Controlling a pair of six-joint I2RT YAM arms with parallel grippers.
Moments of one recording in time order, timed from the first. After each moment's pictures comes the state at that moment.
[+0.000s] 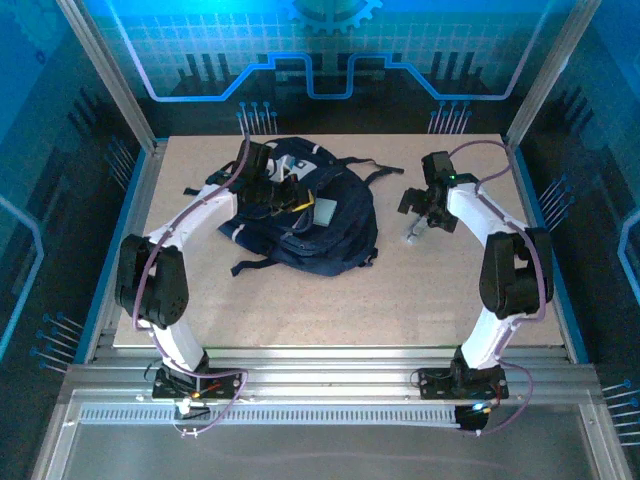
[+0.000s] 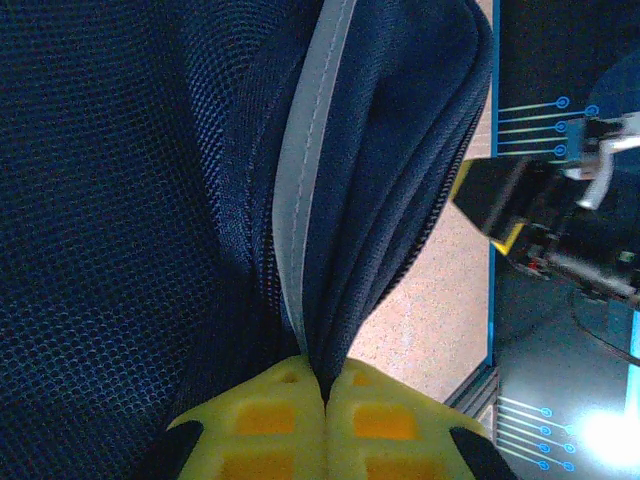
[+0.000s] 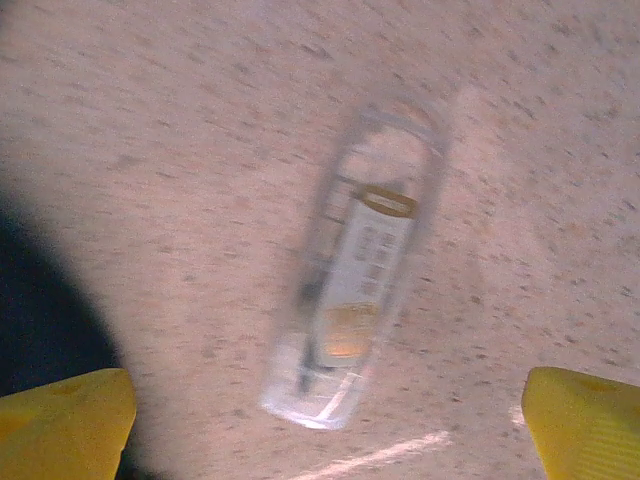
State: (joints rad) left arm -0.29 1.74 1.40 -0.51 0.63 -0.67; right arm 0.13 1.79 1.34 -0.76 0.09 0.55
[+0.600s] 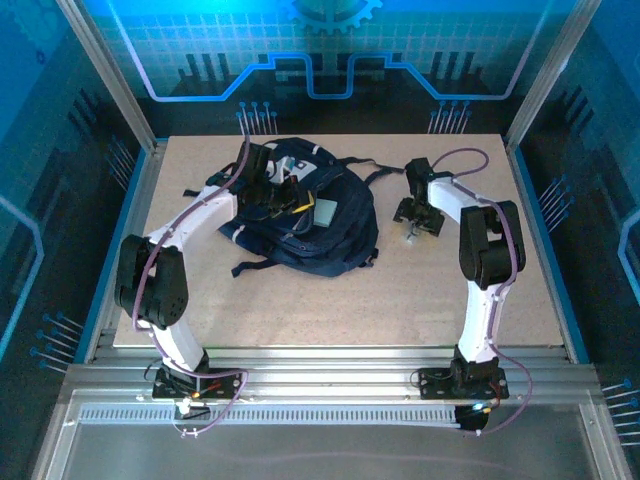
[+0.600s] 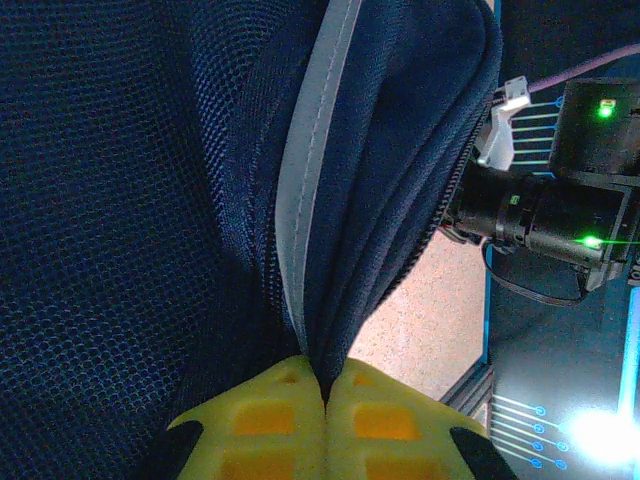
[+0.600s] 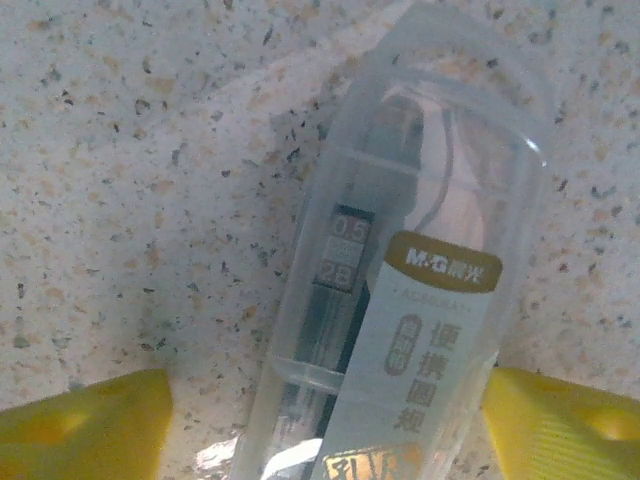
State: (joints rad) left arm -0.29 1.74 1.39 -0.50 0.64 -0.69; right arm 0.16 2.05 1.47 -0.78 0.13 0.62
